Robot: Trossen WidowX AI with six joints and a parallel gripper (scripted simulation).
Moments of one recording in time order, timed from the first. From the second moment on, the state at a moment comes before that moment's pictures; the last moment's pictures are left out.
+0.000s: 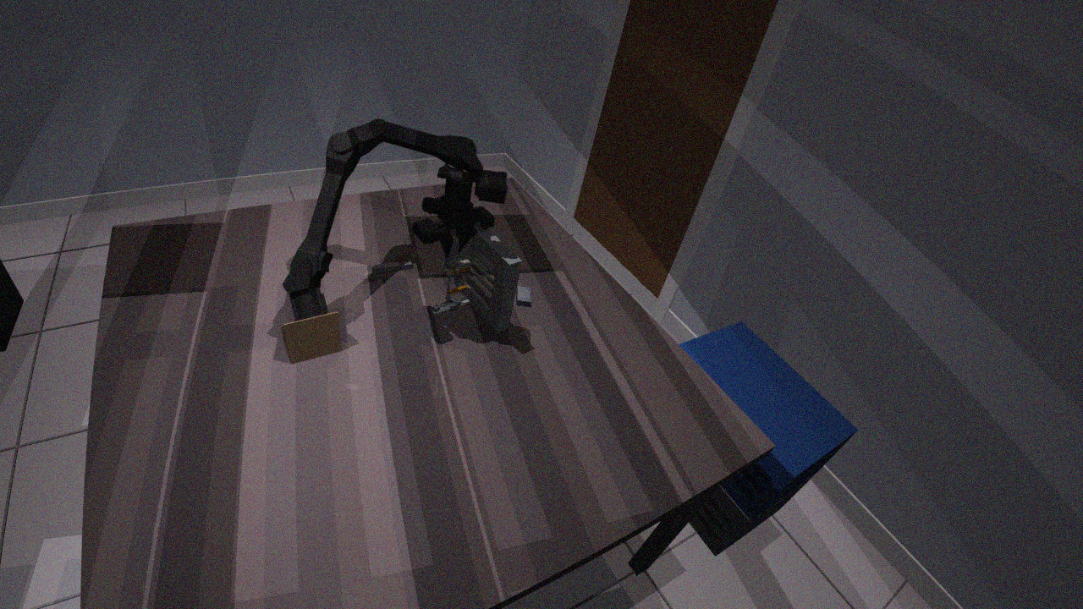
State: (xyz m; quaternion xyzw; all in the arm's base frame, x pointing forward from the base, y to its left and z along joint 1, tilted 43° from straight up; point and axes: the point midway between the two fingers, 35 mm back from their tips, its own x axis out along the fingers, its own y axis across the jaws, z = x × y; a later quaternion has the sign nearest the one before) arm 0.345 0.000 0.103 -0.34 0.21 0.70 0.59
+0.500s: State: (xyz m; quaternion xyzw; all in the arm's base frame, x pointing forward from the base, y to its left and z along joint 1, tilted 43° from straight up) arm 0.344 0.000 0.104 -0.42 0.11 0.72 0.54
